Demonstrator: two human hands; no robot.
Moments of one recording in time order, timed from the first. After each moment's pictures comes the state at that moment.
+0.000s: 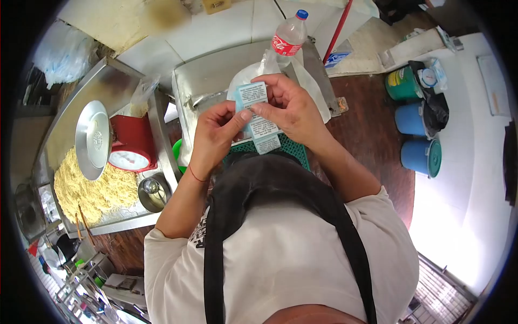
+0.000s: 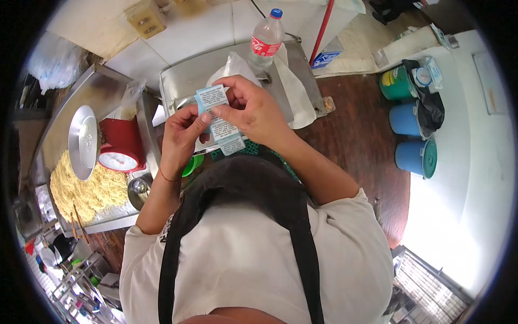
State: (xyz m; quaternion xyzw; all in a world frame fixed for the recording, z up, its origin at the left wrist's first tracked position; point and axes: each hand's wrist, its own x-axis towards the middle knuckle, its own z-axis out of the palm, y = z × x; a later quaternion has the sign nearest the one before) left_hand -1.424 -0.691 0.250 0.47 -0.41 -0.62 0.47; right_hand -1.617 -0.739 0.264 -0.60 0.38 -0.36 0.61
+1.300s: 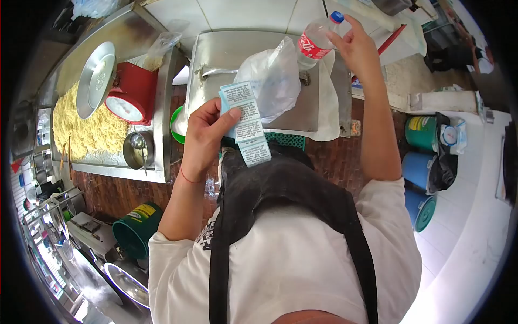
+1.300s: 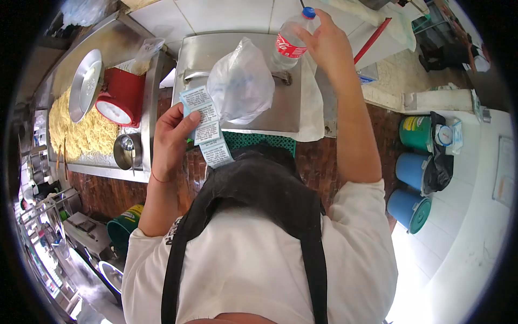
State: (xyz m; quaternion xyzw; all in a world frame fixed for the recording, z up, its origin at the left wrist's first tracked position) left_hand -1.468 -0.656 0.236 0.54 -0.27 -0.55 0.58; right_hand -1.703 -0.921 0.231 -0.81 0.48 -0.30 0.13
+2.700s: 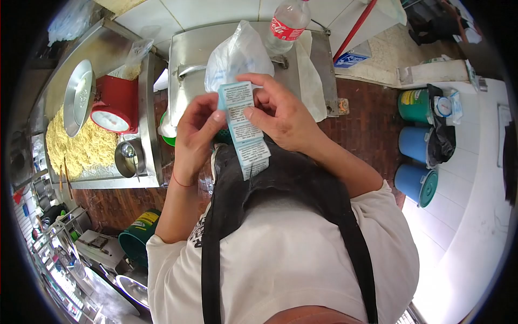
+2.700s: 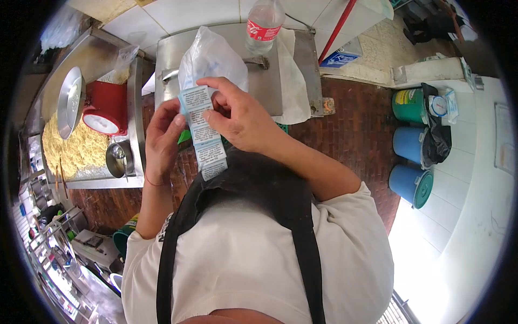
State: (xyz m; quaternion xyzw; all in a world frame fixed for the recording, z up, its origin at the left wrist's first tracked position) left_hand -1.497 -0.650 0.225 0.52 -0.33 -0.53 0.59; right_hand -1.683 -0.739 0.238 -0.65 0.29 -0.23 0.67
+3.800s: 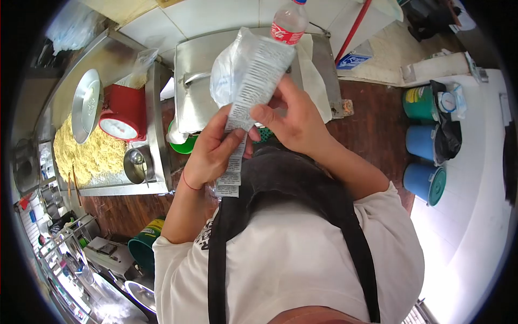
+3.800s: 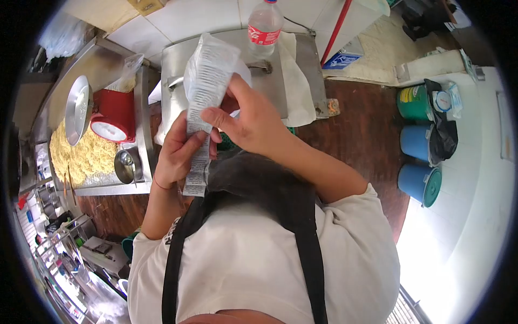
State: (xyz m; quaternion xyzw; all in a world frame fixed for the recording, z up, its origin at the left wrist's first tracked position) left_hand -1.501 -0.644 0.234 0.42 -0.41 -0.65 0.48; right_hand -1.683 -0.734 0.243 -0.70 0.30 -0.39 0.52
